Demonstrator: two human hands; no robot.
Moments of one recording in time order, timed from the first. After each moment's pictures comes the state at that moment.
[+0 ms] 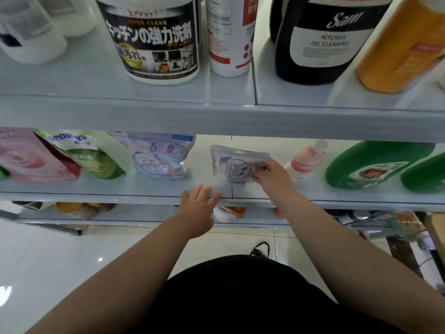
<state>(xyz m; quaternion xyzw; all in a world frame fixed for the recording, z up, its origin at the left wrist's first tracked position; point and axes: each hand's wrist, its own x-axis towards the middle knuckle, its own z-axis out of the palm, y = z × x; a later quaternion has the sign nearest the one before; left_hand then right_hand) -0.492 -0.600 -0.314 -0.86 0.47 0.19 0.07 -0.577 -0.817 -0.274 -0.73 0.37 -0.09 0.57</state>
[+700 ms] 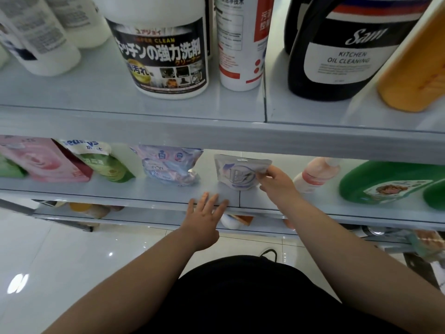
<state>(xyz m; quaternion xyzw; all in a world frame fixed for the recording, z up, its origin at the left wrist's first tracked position) -0.494 -0.596 -0.328 -0.86 0.45 0.23 0.07 -0.561 -0.825 -0.270 -0.74 0.35 -0.05 0.57</state>
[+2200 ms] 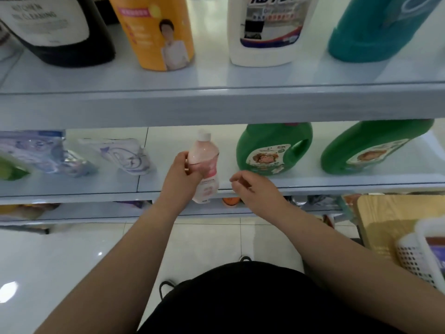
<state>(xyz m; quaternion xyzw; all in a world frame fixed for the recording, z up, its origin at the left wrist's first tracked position) -0.631 -0.826 -0.250 -0.83 0.17 0.23 -0.48 -0.775 -0.987 -0.258 -0.86 0.23 0.02 0.46</state>
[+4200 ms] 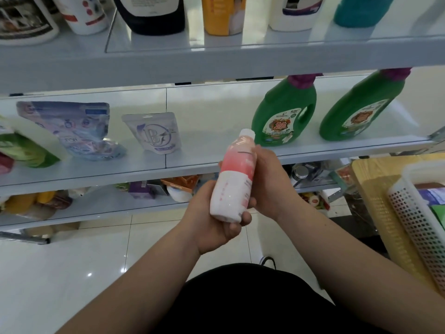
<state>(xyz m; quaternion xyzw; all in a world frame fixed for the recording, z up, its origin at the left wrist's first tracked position) -0.737 -0.688 -0.177 -0.37 -0.08 0.68 -0.63 -0.804 -0.824 -0.181 -0.38 0.30 -0.08 0.87</state>
